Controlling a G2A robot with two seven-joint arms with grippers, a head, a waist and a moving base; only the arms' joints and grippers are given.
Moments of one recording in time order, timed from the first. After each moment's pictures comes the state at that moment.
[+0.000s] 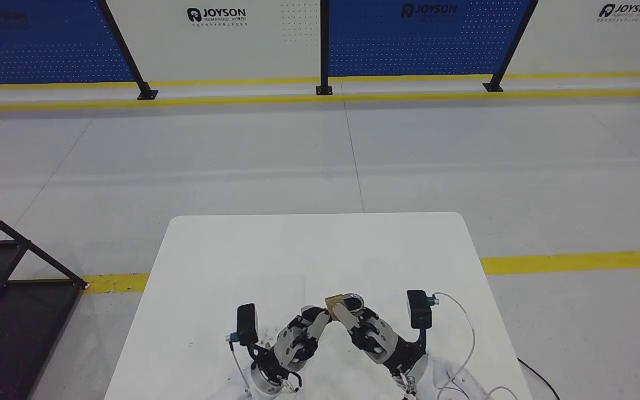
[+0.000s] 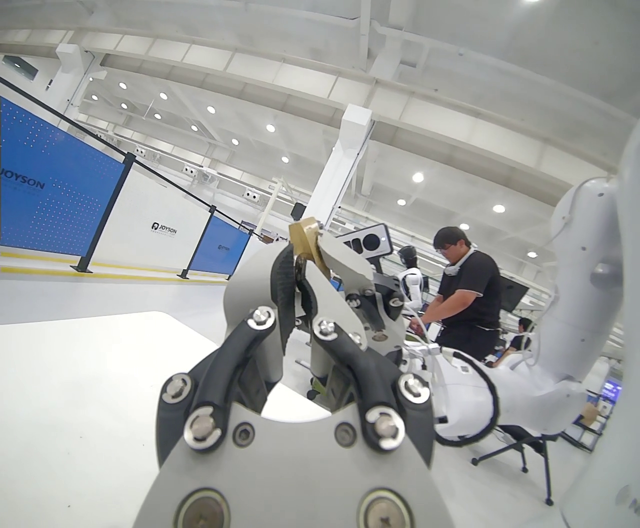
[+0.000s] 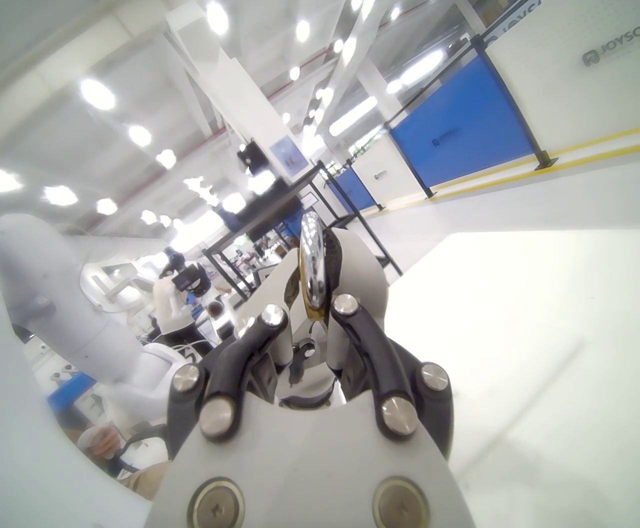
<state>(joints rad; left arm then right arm) 1.73 -1.22 -0.98 -1.53 1.14 -0.79 0.87 -1.83 -1.19 1.11 -1.82 -0.60 -0.78 -0.08</state>
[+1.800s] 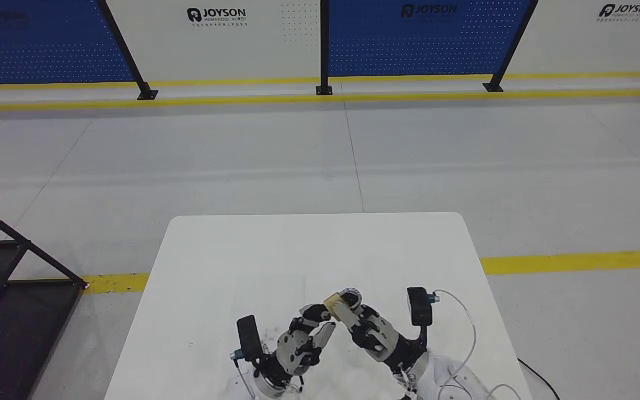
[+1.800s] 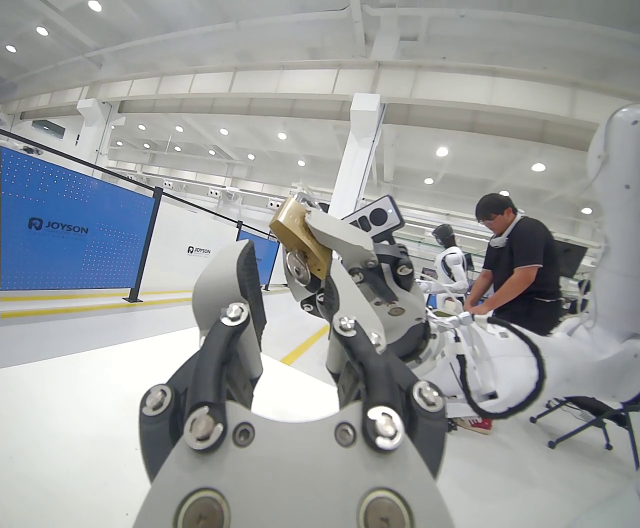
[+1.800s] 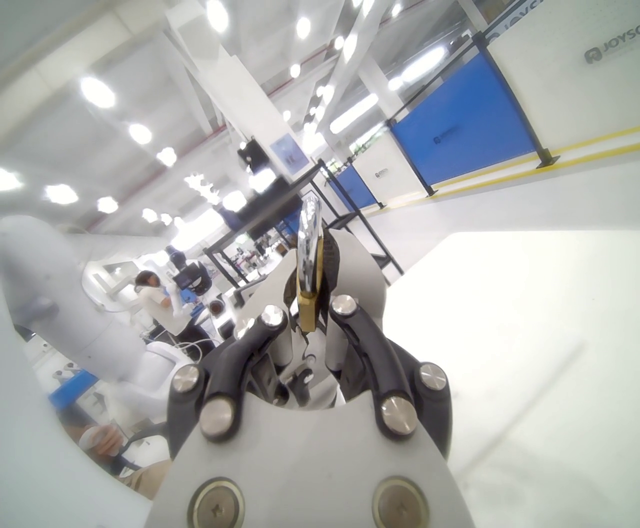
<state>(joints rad) 1.71 -1.21 -0.93 -1.50 1.30 -0.62 1.02 -1.82 -1.18 1.11 -1.83 -0.58 -0.77 -0.06</state>
